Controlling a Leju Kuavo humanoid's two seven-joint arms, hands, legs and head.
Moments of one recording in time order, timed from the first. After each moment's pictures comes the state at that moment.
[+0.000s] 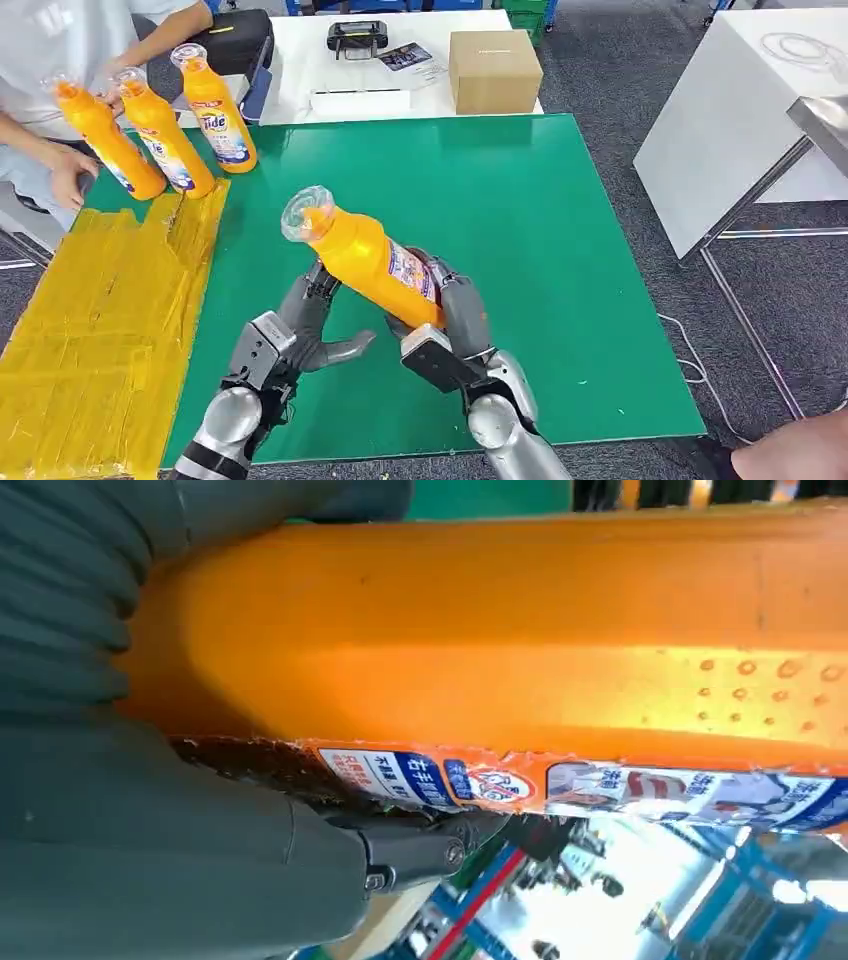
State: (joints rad) left arm -0.16 -0.12 -0.36 -1.45 -0.19 -0.08 -0.44; right arm -0.16 0.19 0.41 -1.30 0.61 -0.24 -0.35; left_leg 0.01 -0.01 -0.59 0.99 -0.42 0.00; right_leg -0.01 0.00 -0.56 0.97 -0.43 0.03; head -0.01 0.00
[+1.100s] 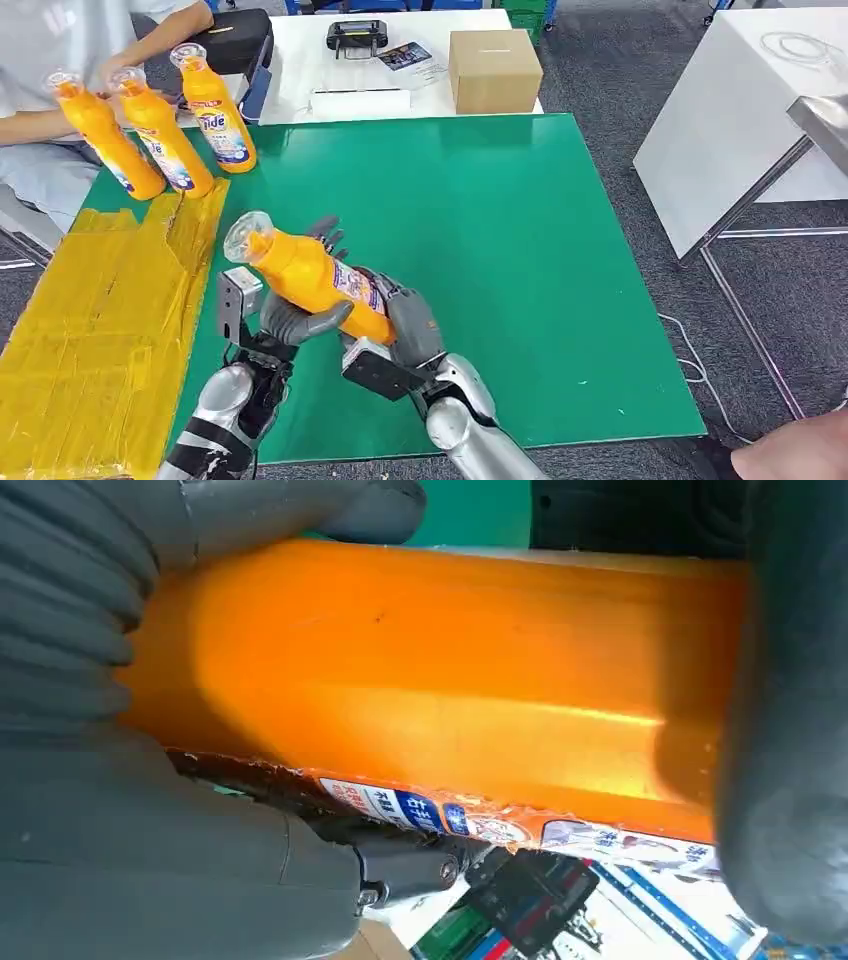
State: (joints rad) left arm -0.23 -0.14 -0.27 -1.31 0.11 -0.12 -0.37; right arm -0.26 0.24 0.56 -1.04 0.61 -0.27 -0.33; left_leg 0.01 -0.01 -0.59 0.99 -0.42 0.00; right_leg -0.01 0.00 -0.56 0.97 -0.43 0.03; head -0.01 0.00
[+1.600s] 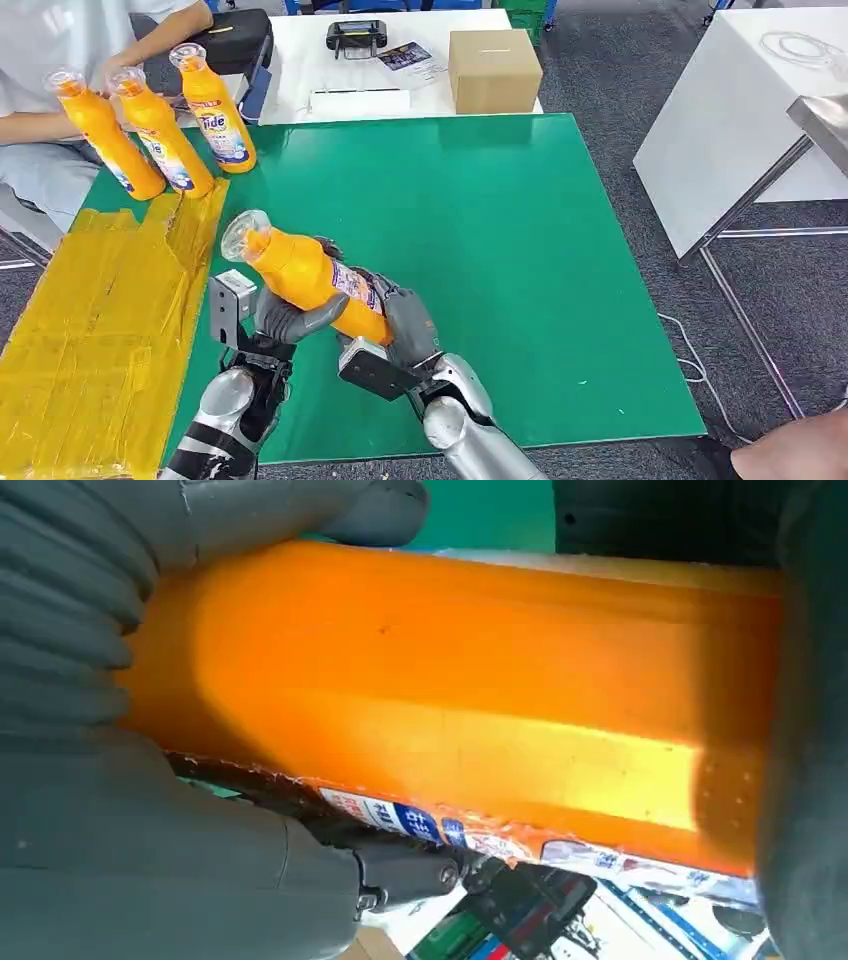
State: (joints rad) left arm -0.21 -0.16 -0.26 -1.35 0.08 -0.03 -0.40; right arm -0.28 0.25 0.57 -1.02 0.61 -0.27 -0.34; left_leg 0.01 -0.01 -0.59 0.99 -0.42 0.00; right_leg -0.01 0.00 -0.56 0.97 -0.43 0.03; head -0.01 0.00
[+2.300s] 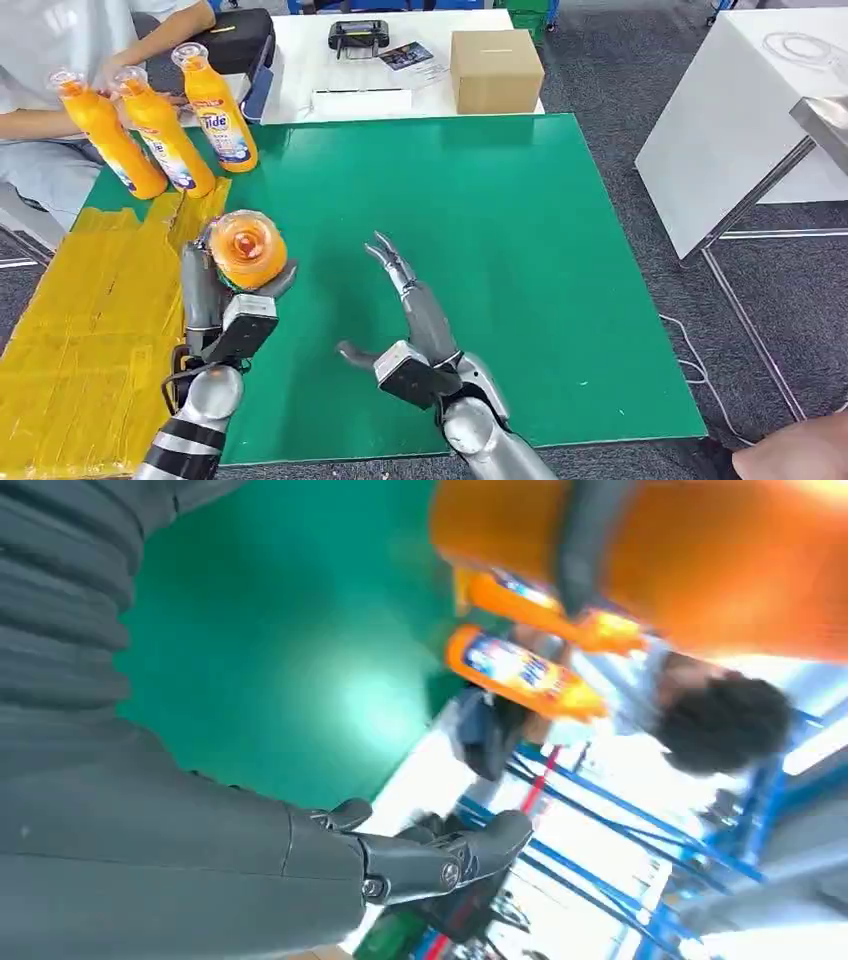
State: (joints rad) left arm -0.21 -0.11 -0.18 -1.42 -0.66 0.60 -0.50; right arm -0.18 0.18 0.56 -1.33 0.44 -0.20 -0.41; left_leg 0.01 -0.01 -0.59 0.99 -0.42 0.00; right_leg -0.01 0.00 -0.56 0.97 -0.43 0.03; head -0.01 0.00
